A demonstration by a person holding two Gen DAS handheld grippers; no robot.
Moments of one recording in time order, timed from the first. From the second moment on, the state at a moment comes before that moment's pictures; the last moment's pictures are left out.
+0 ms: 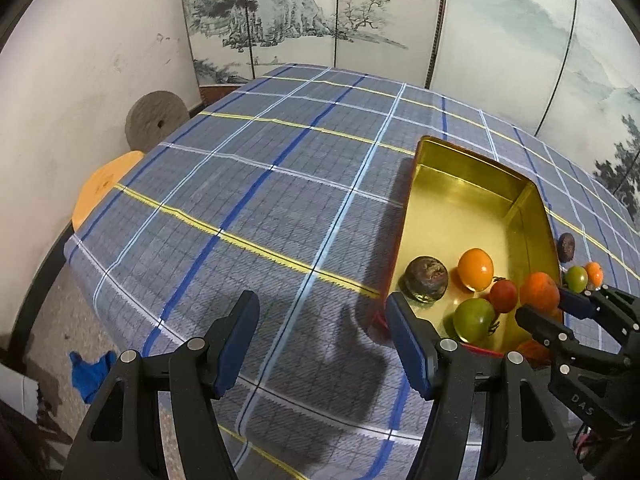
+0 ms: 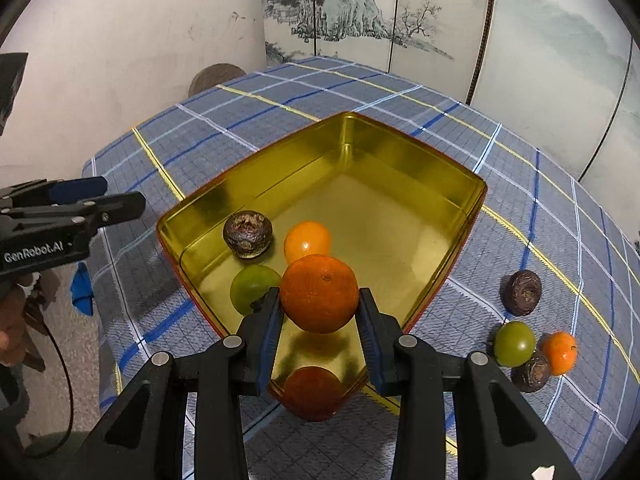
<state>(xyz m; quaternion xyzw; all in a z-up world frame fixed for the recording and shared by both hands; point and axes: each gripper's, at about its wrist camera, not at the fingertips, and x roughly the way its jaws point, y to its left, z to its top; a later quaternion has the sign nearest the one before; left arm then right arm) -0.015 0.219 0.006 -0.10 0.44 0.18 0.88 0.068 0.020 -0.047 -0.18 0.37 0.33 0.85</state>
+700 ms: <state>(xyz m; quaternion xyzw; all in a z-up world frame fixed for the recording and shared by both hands) -0.015 0.209 0.010 -0.09 0.44 0.16 0.88 0.074 0.025 -0.062 -0.19 0.38 0.32 0.85</state>
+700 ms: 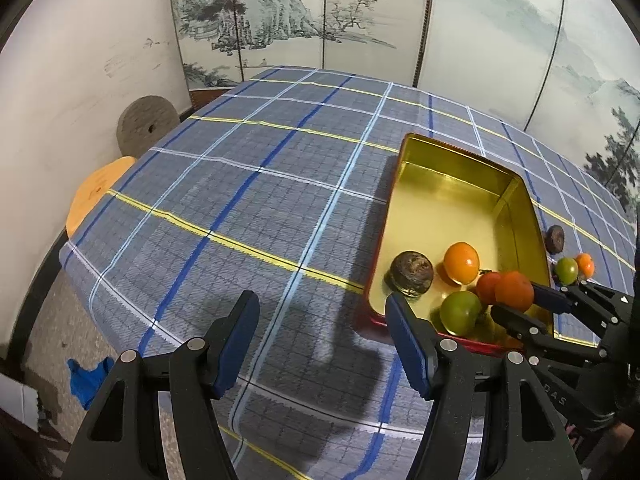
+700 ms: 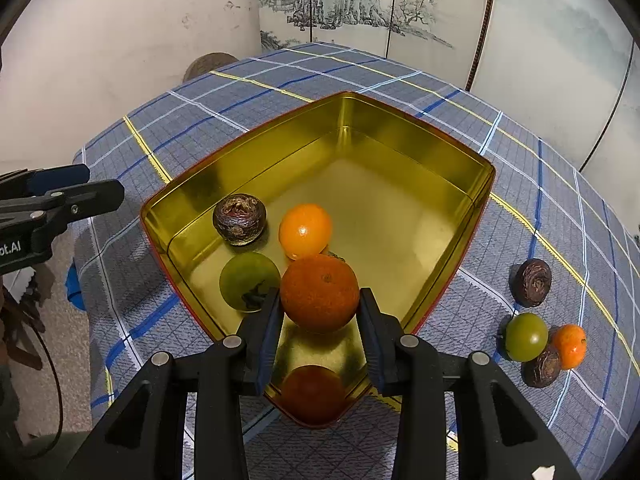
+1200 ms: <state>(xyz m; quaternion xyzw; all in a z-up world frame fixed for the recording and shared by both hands) -0.010 0.188 0.015 -0.08 0.43 0.14 0.89 0.070 0.018 -0.054 -0.17 0.37 0.32 0.85</state>
